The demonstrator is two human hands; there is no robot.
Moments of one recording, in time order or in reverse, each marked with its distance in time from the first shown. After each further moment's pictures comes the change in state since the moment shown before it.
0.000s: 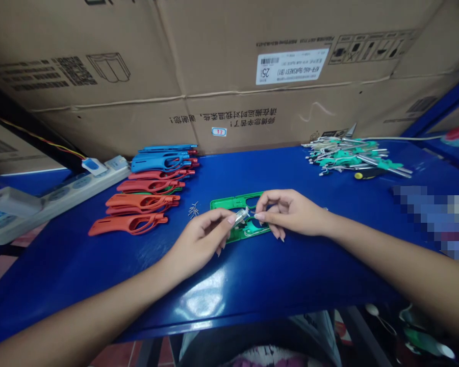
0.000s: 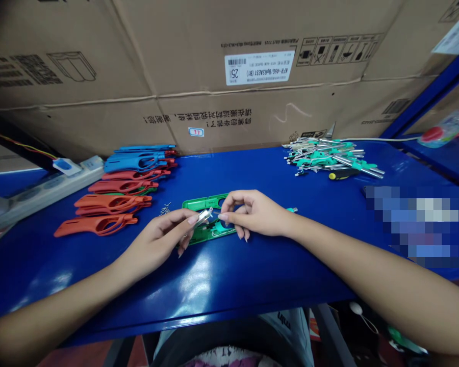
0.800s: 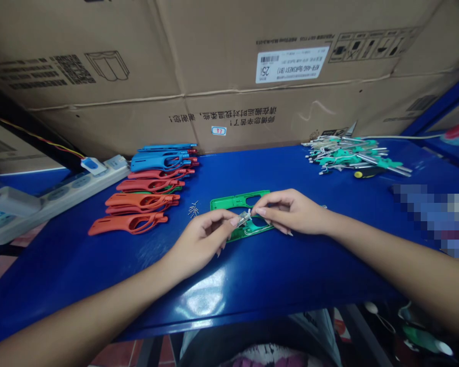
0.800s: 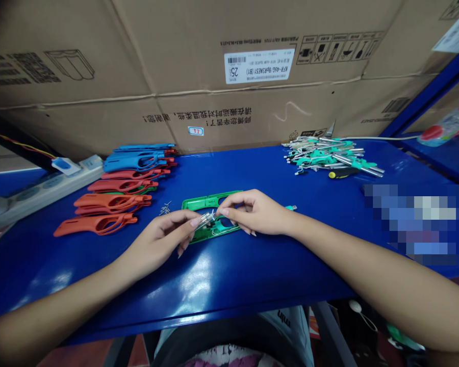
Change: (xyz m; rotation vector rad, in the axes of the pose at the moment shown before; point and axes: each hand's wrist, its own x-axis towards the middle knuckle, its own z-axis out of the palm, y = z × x) left_hand 0.000 0.001 -0.001 0.017 -0.037 -0.006; right_hand 0.000 0.002 -0.002 -0.117 0.005 -0.076
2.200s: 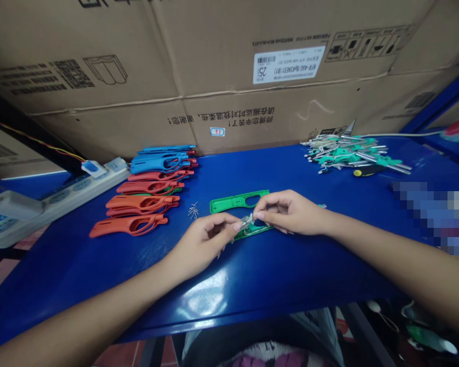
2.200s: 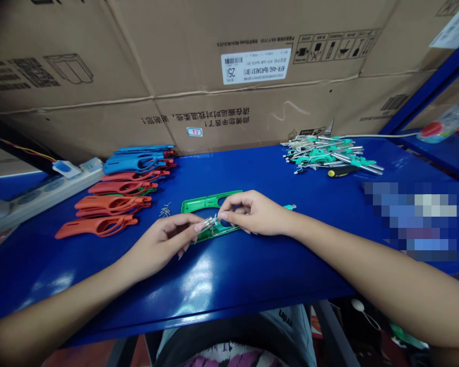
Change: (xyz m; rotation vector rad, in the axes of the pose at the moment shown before) left_hand 0.001 -0.001 0.000 0.060 -0.057 -0.022; right_hand -0.001 -0.003 0.000 -0.091 -0.021 0.027
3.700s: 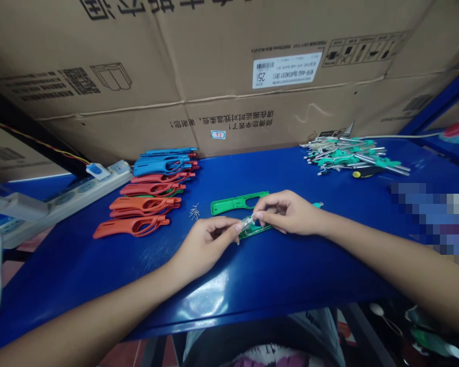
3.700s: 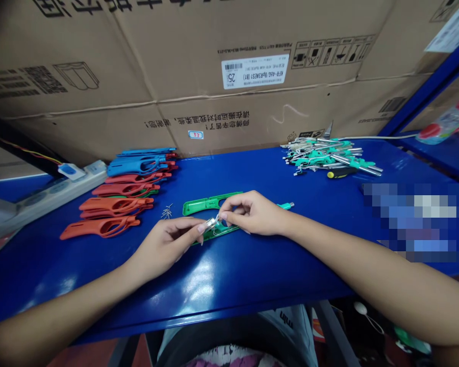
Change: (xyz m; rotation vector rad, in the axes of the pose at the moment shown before) left_hand -0.002 0.002 0.006 0.085 0.093 0.068; right_hand 0.004 0.007 0.001 0.022 0.031 -0.051
